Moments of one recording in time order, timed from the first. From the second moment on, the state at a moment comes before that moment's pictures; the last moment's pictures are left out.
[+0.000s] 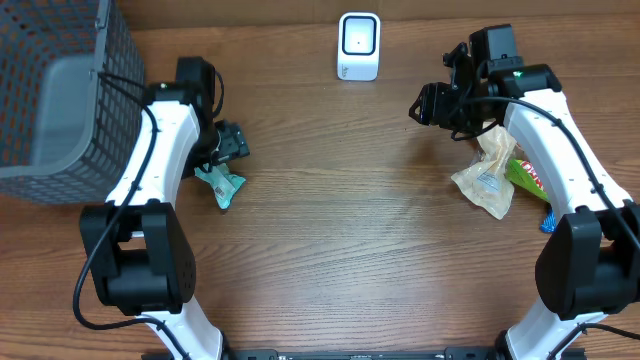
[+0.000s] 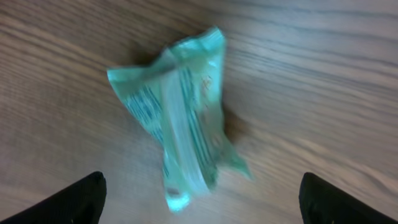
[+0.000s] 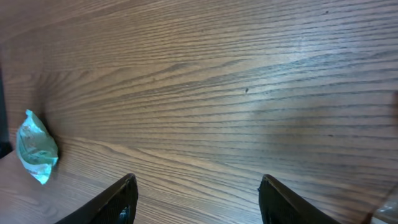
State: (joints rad) left arm 0.01 1.91 1.52 -1.08 -0.09 -0.41; right arm 0.14 1.87 1.59 -0.87 -0.38 0.27
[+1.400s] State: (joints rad) left arm -0.43 1.91 1.32 -0.50 0.24 -0.52; right arm 0.13 1.87 1.59 -0.92 -0.38 0.25
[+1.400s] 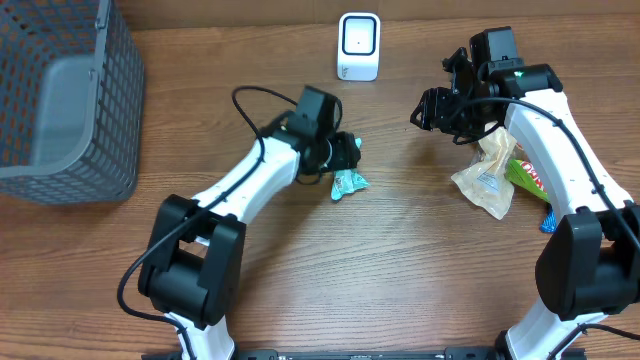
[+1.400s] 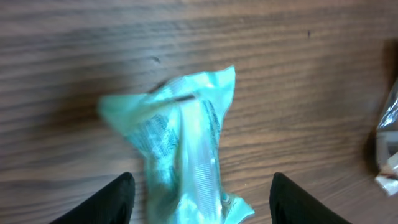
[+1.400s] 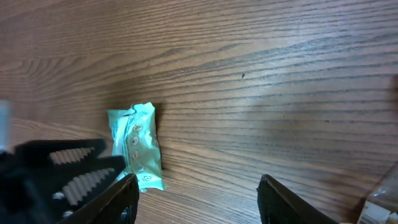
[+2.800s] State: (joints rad) left arm -0.10 1.91 1.73 -0.99 0.10 -0.46; right arm 0.36 2.20 1.58 -0.75 -0.68 0.18
